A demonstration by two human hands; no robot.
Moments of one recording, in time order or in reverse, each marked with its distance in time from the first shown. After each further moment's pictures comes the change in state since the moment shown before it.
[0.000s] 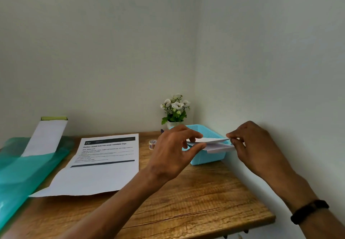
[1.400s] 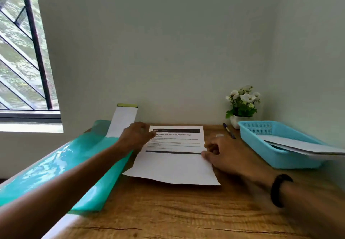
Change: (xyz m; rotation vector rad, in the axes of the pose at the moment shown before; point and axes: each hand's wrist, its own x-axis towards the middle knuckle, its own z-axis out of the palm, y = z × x) left_hand -0.064 -0.185 -0.199 0.383 -0.108 -0.900; right_hand 0.034 -0.171 0.172 0.230 -0.516 -0.127
